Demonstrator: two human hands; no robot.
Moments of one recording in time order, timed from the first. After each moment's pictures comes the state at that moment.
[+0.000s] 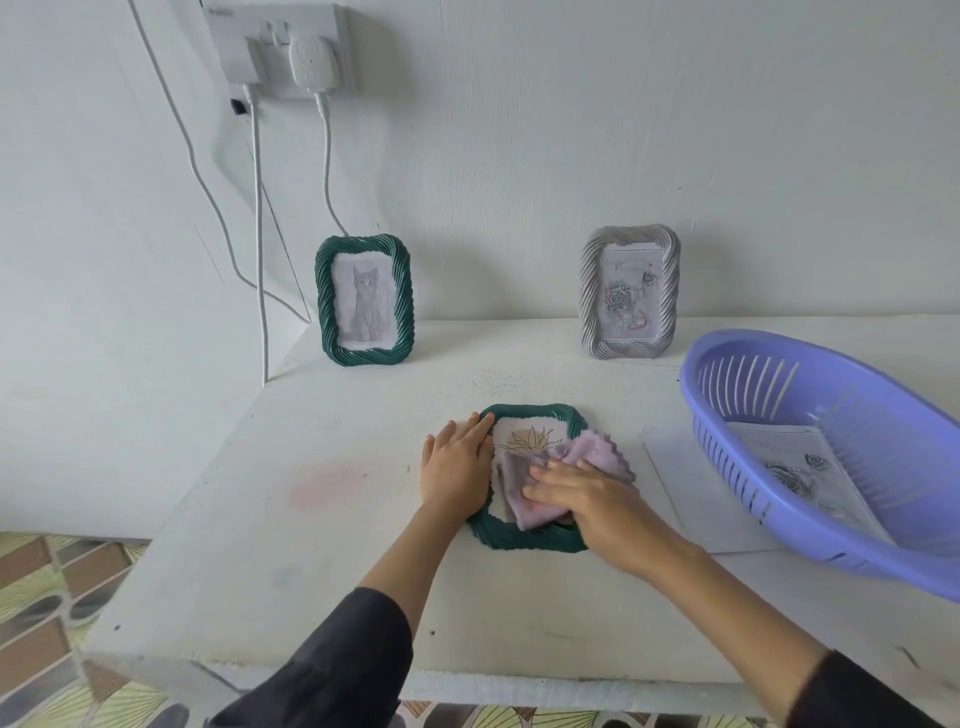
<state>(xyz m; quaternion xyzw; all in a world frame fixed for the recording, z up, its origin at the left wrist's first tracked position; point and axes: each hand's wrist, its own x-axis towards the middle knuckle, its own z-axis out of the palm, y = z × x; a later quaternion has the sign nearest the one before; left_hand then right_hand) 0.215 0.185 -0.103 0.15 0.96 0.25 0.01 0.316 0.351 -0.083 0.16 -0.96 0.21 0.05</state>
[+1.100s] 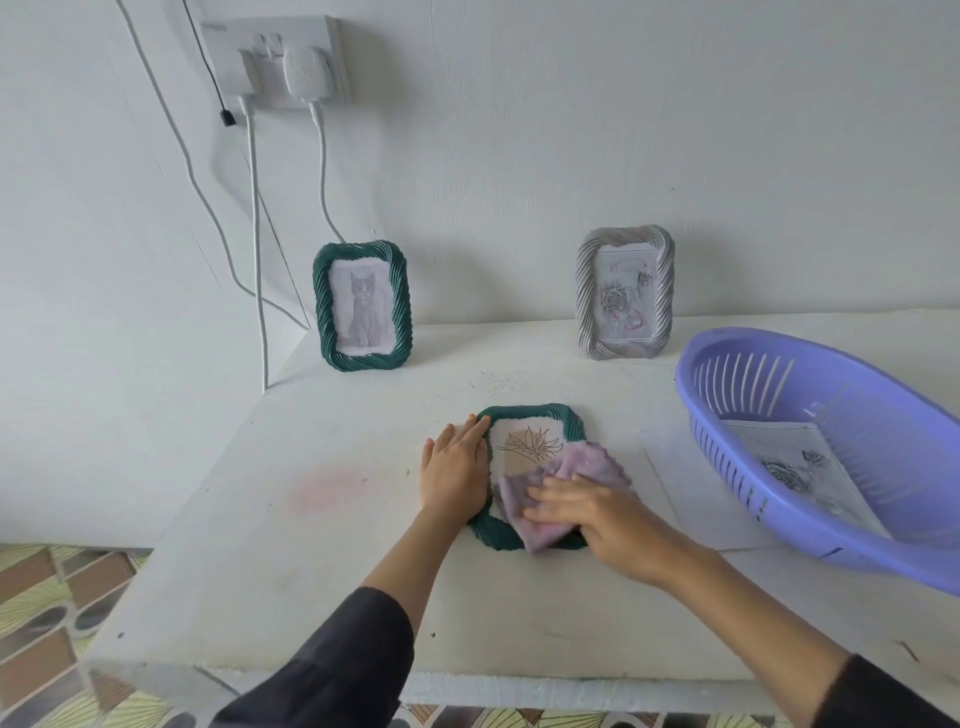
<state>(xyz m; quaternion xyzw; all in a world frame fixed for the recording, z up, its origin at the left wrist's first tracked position) 0.217 0.185 -0.101 0.14 0.96 0.26 0.00 0.321 0.360 -0.086 0.22 -0.94 0.26 0.01</state>
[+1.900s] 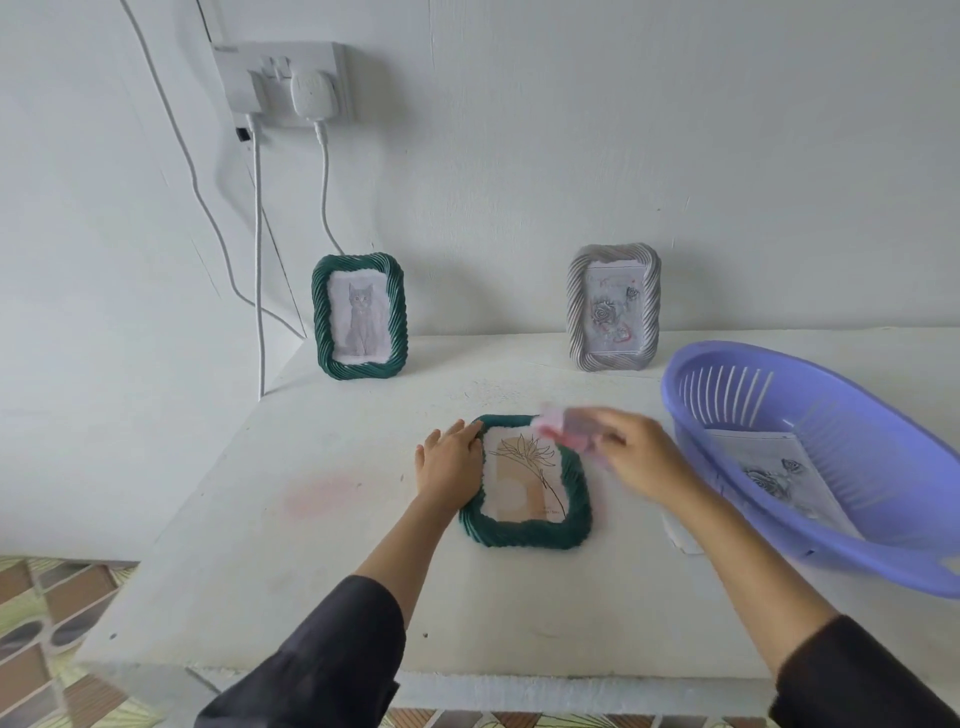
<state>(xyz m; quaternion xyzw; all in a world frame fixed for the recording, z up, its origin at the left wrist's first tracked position) 0.213 0.192 -0.081 0.11 0.95 0.29 0.03 0.306 0.383 -0.031 -0.03 -0.92 0.39 0.11</state>
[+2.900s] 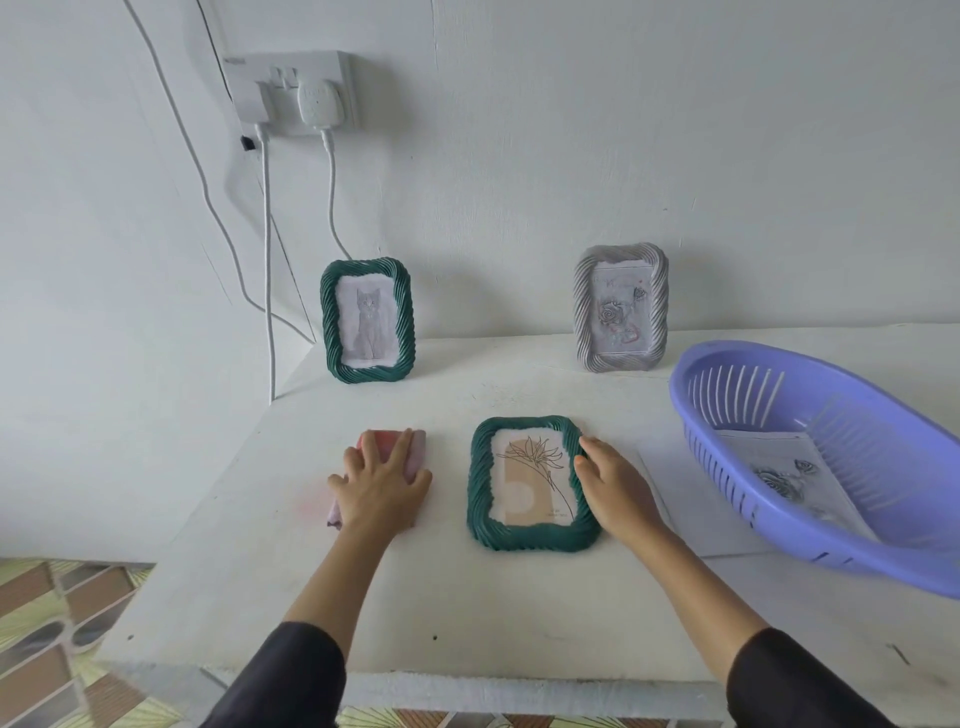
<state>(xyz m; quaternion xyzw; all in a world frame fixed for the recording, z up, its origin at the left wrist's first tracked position) 0.222 0.119 -0.077 0.02 1.00 0.07 0.02 0.296 0.355 -0.081 -0.15 -0.92 0.37 0.06</state>
